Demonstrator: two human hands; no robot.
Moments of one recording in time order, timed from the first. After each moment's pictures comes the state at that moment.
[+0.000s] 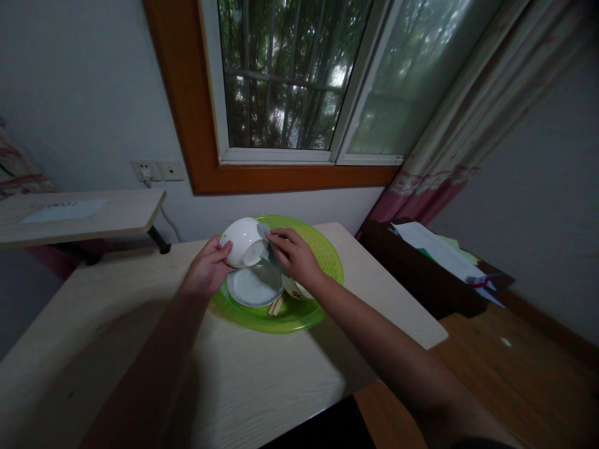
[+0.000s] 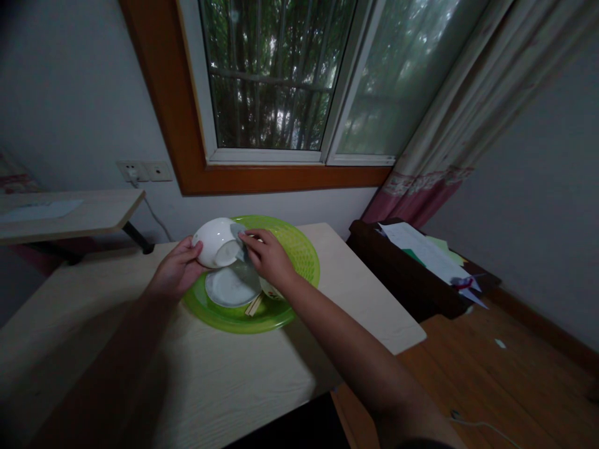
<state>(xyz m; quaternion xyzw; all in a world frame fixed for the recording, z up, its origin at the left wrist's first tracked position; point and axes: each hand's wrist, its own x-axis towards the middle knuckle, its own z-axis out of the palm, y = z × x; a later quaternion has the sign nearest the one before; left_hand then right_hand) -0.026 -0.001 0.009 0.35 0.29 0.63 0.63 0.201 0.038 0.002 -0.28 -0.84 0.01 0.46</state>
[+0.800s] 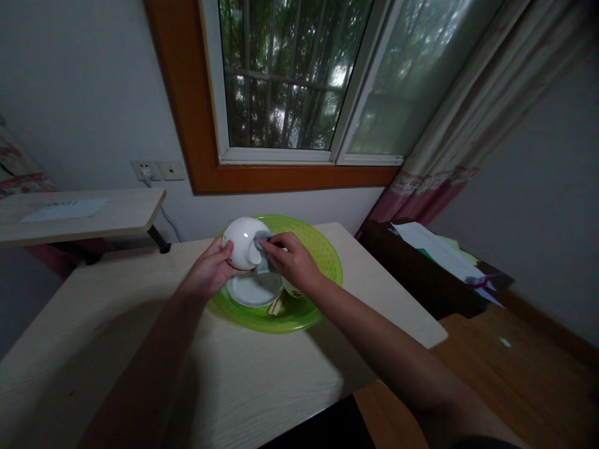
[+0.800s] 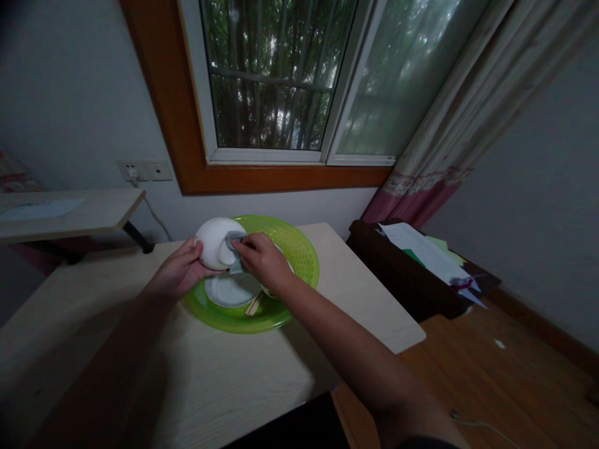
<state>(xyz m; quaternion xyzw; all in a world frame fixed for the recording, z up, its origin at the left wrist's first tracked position) -0.028 -0.005 0.009 0.38 0.26 0.57 0.68 0.197 0.027 0.005 -0.27 -0.87 -0.05 0.41</state>
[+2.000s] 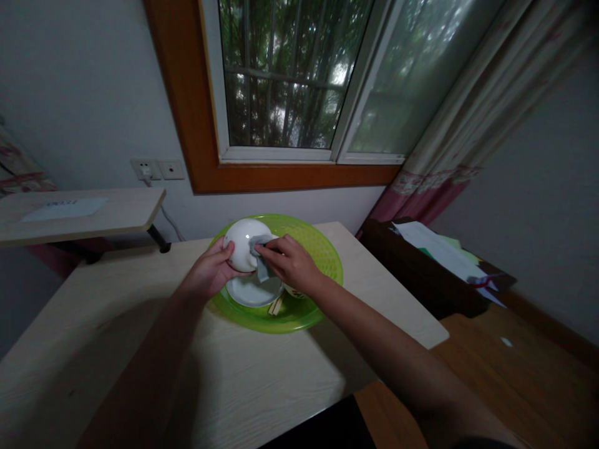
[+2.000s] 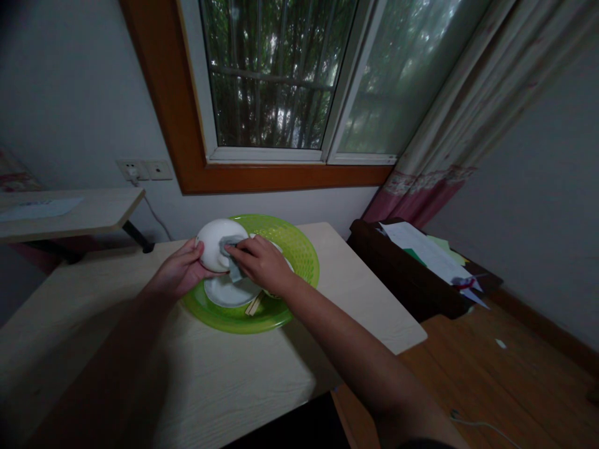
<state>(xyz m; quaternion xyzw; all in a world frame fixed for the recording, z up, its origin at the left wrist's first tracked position) -0.028 -0.007 0.012 0.37 0.26 0.55 0.70 0.200 0.020 0.012 -0.23 -0.90 -0.09 0.36</state>
